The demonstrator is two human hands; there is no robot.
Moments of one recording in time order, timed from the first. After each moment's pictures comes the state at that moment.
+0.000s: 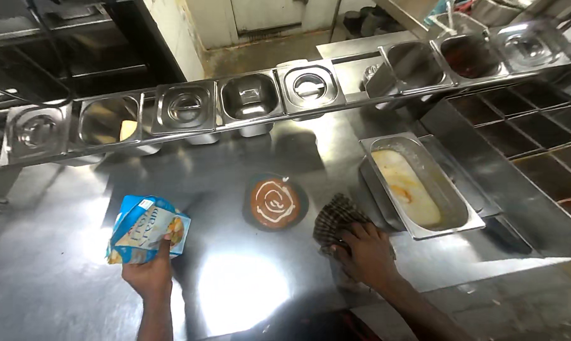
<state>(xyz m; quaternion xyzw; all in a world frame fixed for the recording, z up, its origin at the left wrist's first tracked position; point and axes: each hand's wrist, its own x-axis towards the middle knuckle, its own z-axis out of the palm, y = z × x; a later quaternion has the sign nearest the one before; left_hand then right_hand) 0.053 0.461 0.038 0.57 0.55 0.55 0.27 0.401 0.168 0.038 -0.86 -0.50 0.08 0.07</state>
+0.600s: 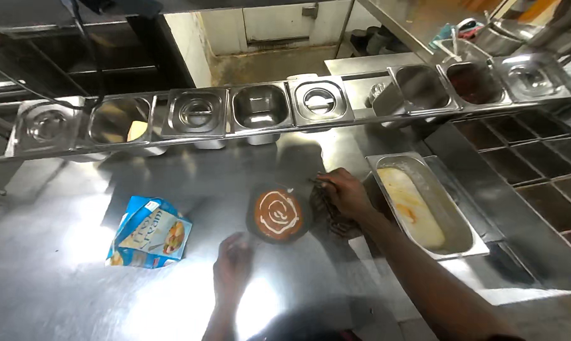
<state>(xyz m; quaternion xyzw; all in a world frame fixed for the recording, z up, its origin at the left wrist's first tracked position) 0.149 0.368 0.023 0.65 0.49 0.29 0.50 0.497 0.304 0.064 -0.75 -0.56 0.03 0.33</state>
